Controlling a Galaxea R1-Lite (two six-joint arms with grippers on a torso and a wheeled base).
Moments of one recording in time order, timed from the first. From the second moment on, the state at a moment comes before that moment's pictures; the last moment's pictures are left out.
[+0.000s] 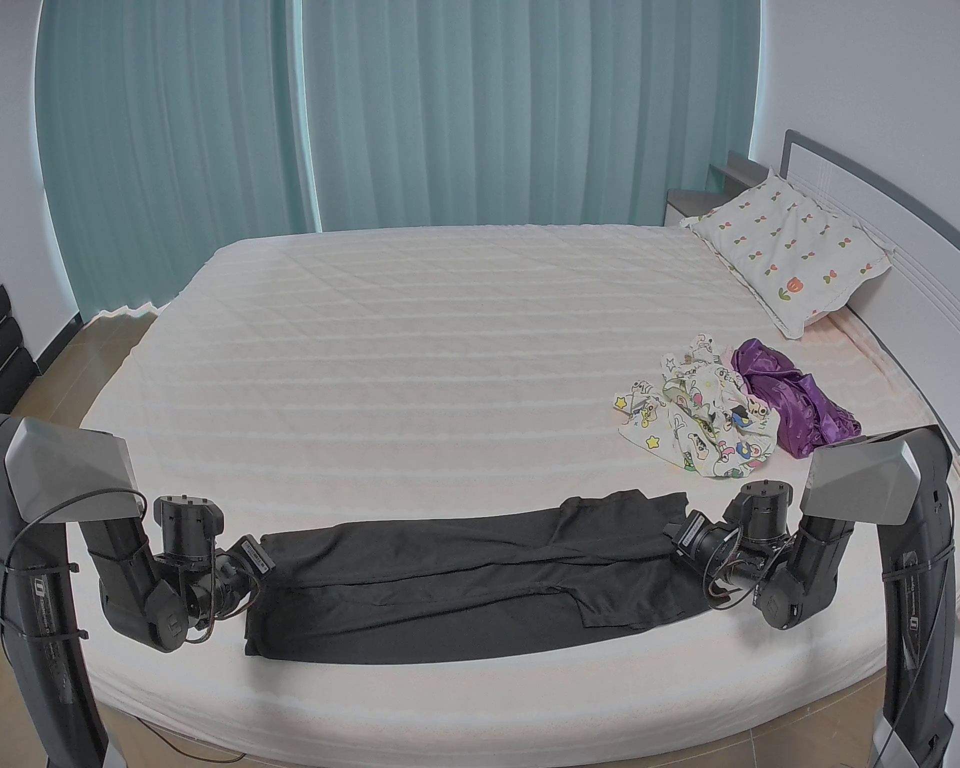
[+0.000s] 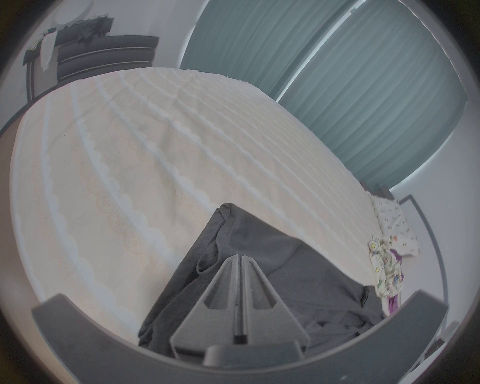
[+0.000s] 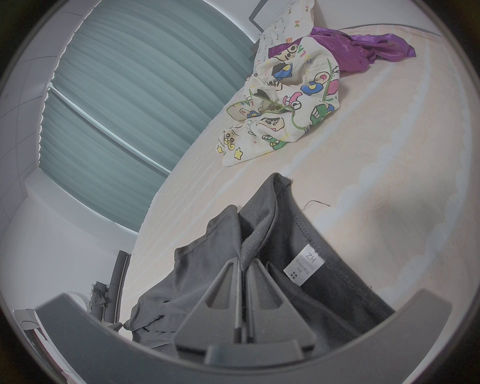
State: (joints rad) left arm -0.04 2.27 -0.45 -1.16 0.04 -0.75; right arm 0.19 2.51 -0.71 -1.34 0.12 0.80
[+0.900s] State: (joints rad) left arm -0.03 2.31 -0.44 -1.17 0.01 -0.58; right arm 0.19 2.53 -0.71 -1.34 0.12 0.80
